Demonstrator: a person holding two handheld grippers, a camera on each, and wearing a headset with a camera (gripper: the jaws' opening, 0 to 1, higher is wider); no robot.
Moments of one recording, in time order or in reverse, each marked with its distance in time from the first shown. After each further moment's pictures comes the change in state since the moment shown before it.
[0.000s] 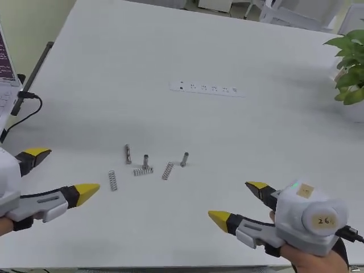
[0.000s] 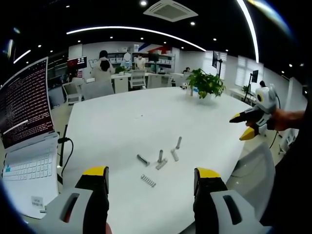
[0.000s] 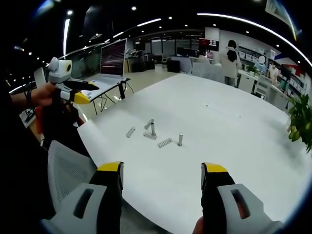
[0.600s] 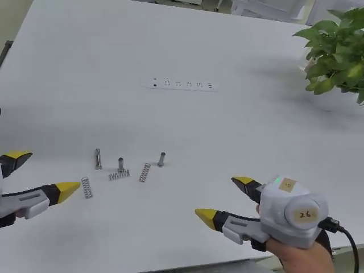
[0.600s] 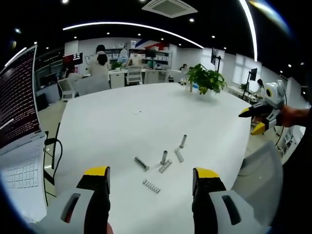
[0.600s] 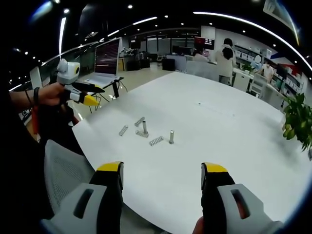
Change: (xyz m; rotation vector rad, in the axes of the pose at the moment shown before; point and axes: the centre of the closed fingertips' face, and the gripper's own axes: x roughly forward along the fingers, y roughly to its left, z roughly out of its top) left arm 0.053 0.016 -0.006 0.003 0.036 -0.040; right arm -0.007 -0.020 -0.002 0.008 0.013 -0.048
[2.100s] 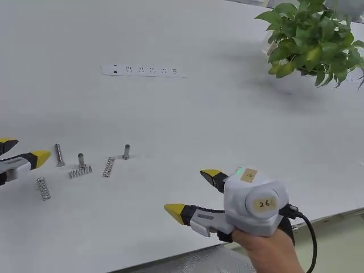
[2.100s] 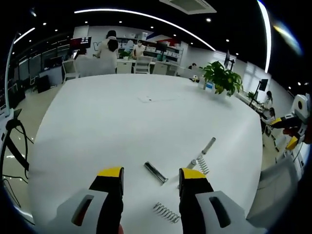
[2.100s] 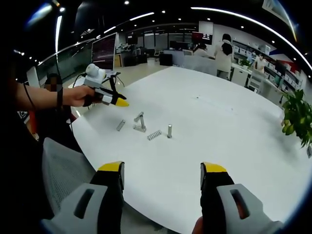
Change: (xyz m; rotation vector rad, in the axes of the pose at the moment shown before) left arm 0.118 0.040 -0.030 -0.132 0.054 0.010; right arm 0.003 -0.002 -0.010 0.013 0.046 -0.018
